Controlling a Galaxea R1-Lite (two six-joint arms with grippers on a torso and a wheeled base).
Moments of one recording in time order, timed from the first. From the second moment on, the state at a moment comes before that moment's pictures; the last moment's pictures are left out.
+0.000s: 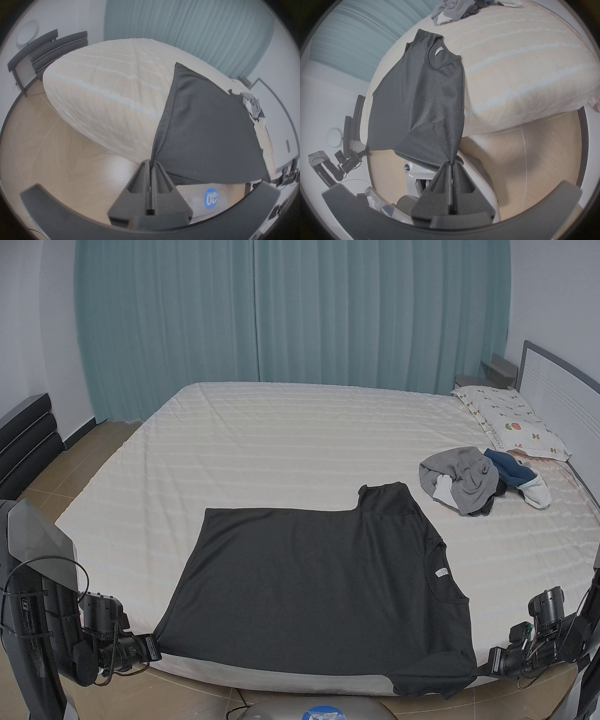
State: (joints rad) left arm -0.01 2.29 -0.06 -1.36 -0.05 -0.33; right arm -0.02 1.96 -0.02 -0.80 0.34 0.36
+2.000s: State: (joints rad) left arm -0.06 2.20 -0.42 -1.21 0.01 -0.82; right arm -0.02 1.87 -0.44 -0.68 0.34 0.45
